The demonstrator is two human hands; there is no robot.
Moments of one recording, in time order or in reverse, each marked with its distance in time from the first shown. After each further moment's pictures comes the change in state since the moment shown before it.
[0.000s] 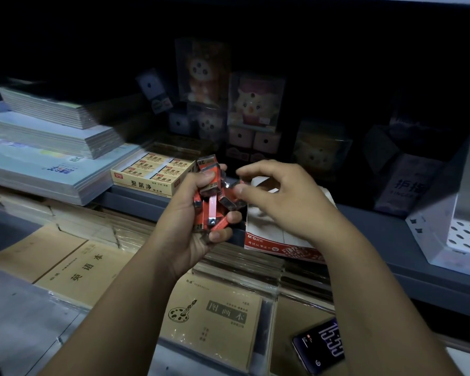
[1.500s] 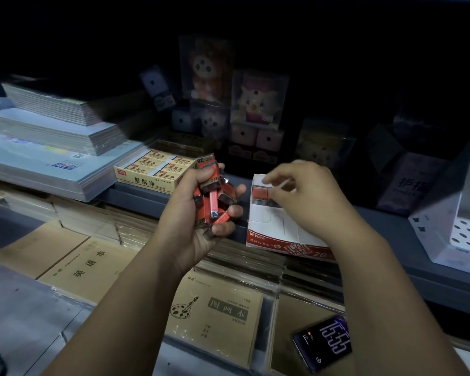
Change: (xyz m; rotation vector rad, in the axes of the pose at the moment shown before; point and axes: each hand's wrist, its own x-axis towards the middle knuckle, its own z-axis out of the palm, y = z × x) left_hand 0.002 0.000 -0.002 -0.080 0.025 -0.023; right_hand 0.003 0.020 -0.013 -0.294 0.128 0.016
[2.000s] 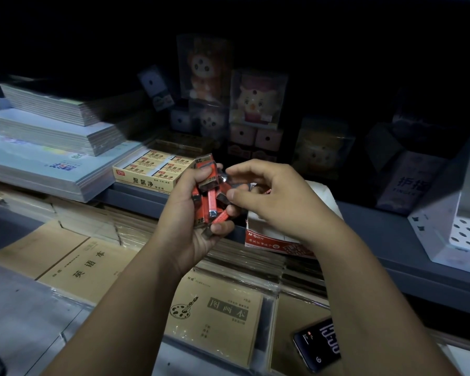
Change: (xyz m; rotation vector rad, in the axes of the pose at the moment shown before) left_hand -0.002 0.000 0.004 0.017 0.026 0.040; right_hand -0.008 -0.029 0.013 0.457 -0.224 -0.023
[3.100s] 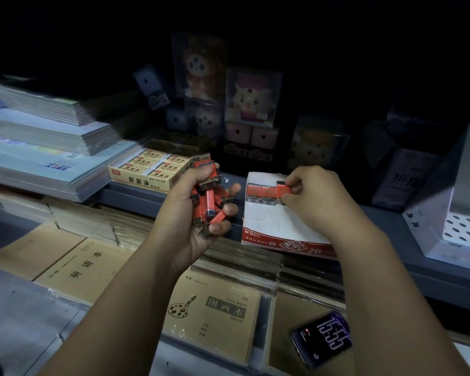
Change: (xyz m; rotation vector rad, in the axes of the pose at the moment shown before) left_hand -0.001 -0.001 0.001 0.004 0.031 -0.043; right_hand -0.002 0.031 -0.039 -0.616 0.259 0.228
